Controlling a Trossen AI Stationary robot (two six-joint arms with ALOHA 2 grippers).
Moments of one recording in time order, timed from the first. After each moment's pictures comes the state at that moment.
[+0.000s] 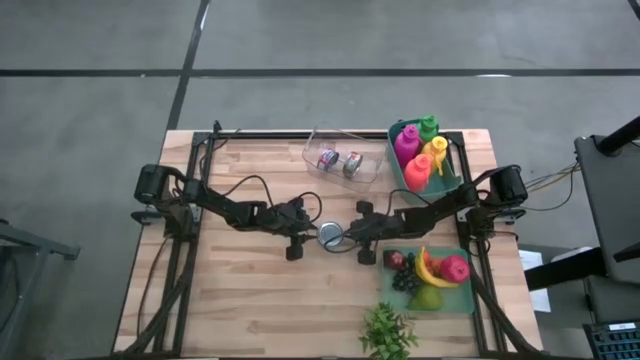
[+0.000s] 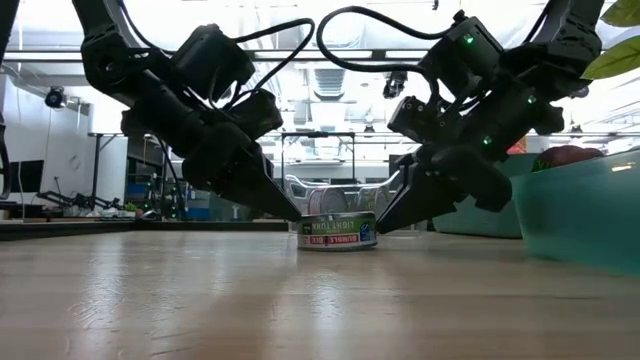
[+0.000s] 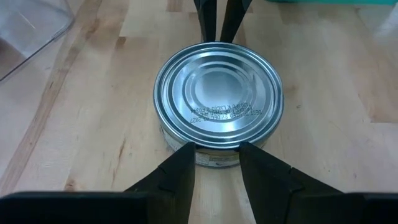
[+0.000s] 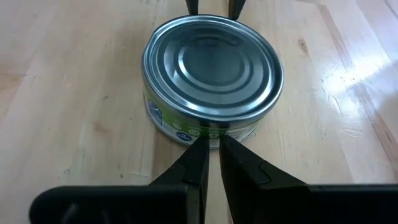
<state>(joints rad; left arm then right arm) -0.01 1.76 0.63 0.47 -0.02 -0.02 0.11 1.73 0.62 0.44 0.16 0.00</state>
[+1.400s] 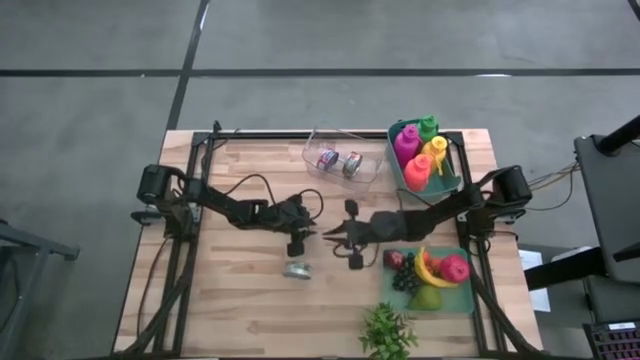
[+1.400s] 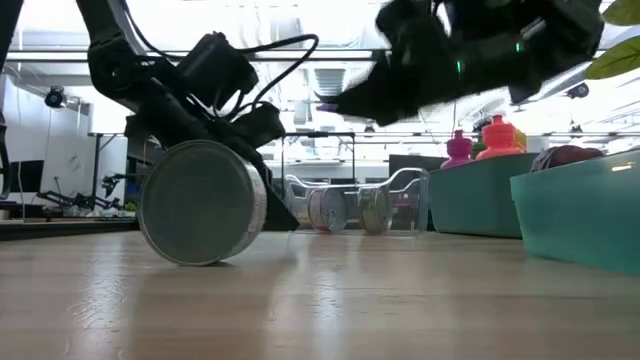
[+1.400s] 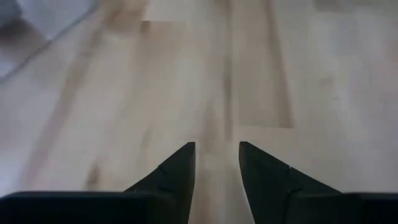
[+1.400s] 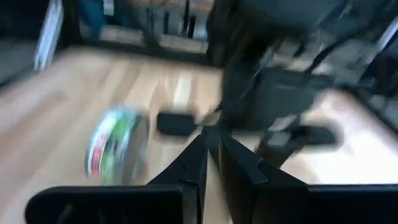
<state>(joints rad) 0.00 1.77 0.63 0.45 -0.04 -0.02 0.15 1.72 0.69 0.76 0.16 -0.08</state>
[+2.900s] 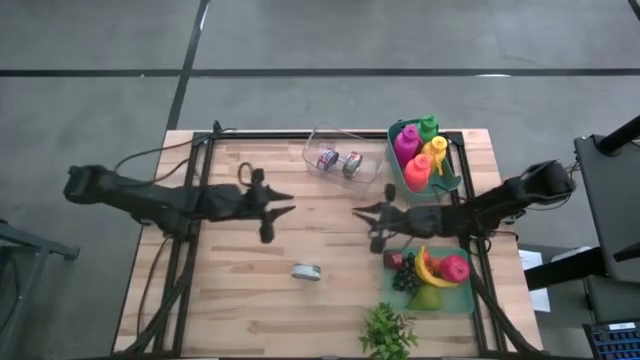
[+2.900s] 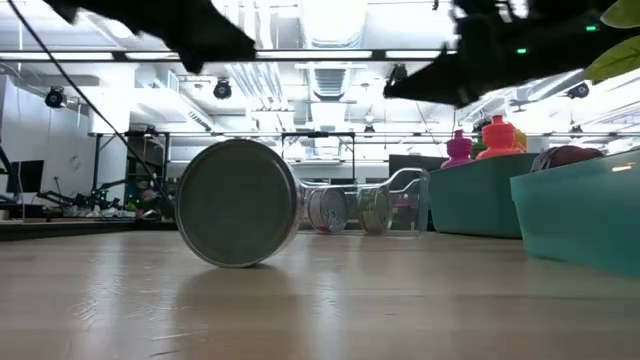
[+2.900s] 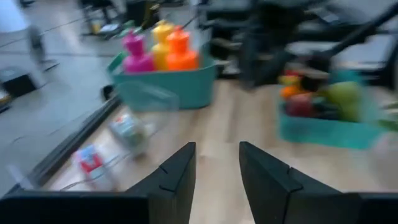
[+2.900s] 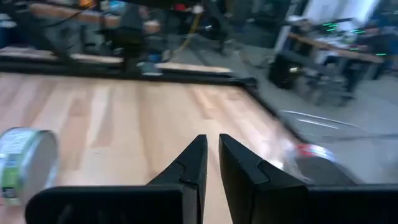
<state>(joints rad) -0.10 1.06 0.63 0.12 -0.32 -0.03 0.20 1.37 0.45 0.76 0.49 -0.07</state>
